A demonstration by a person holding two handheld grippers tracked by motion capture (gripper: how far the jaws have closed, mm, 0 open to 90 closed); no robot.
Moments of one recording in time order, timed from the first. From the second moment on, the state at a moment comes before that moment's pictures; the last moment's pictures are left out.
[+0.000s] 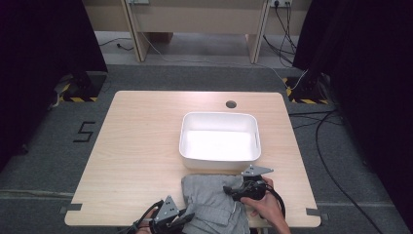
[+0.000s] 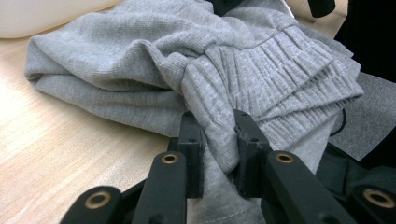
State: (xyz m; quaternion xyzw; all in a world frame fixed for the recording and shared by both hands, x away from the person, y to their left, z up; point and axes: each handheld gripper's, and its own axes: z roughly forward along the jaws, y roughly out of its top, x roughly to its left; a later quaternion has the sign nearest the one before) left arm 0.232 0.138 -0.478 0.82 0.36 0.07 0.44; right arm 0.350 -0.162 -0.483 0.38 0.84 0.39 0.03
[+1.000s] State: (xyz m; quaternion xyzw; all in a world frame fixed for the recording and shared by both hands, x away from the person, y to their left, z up) left arm 0.229 0.148 -0.398 0.82 0.30 0.09 0.49; right arm 0.313 -0.169 -0.388 0.28 0.79 0.53 0.07
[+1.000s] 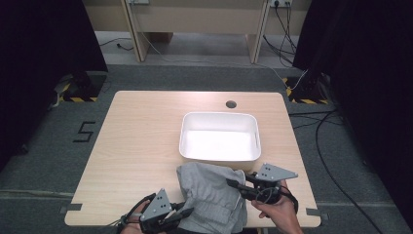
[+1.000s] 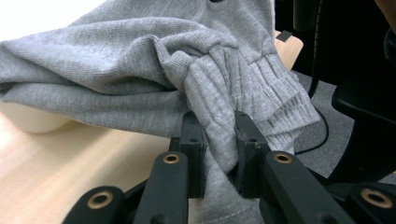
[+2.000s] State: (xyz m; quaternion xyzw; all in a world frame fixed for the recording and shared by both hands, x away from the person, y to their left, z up) left arm 0.295 0.140 -0.322 0.81 0.28 0.11 0.51; right arm 0.373 -0.165 -0.292 0.26 0.80 0.53 0.10
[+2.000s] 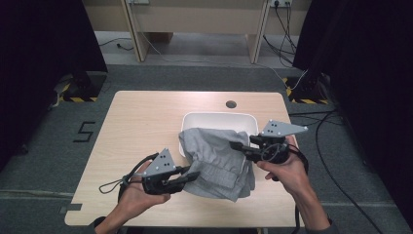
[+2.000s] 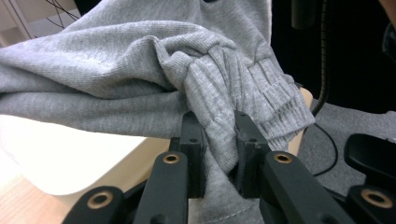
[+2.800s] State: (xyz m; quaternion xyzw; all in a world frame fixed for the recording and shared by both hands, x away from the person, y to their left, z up) left arm 0.366 0.133 -0.311 0.79 0.33 0.11 0.51; right arm 0.452 -0.152 -0.266 0.28 0.82 0.49 0.11
